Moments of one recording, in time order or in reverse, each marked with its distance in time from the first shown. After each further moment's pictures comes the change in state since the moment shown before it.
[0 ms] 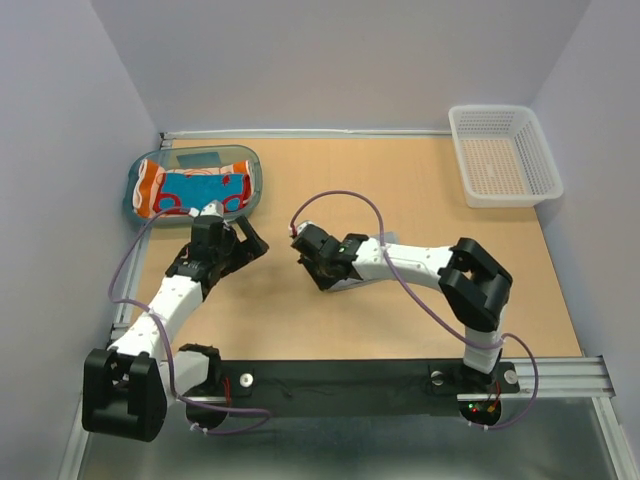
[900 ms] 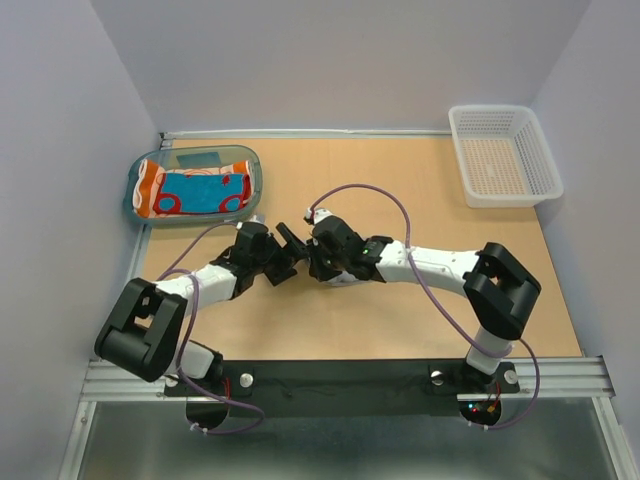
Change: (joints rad) left arm -0.264 0.337 -0.065 0.446 0.160 -0.442; right arm -0.069 -0.163 -0.192 0.325 -0.146 0.141
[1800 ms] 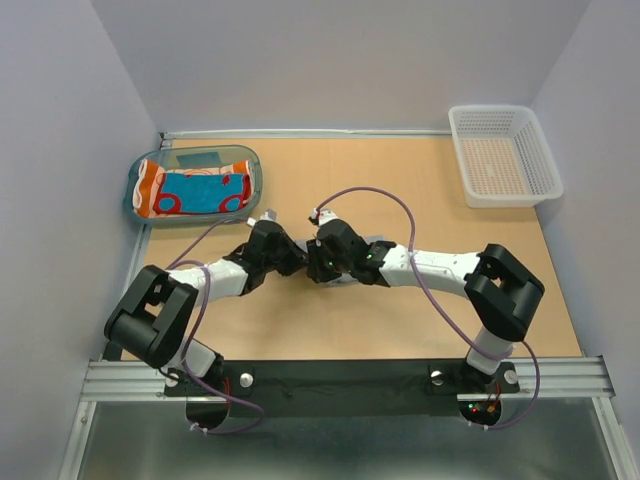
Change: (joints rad) left arm -0.081 0.086 0.023 0.077 -0.113 -0.002; right arm -0.005 -0.019 -0.066 0.106 -0.023 0.039
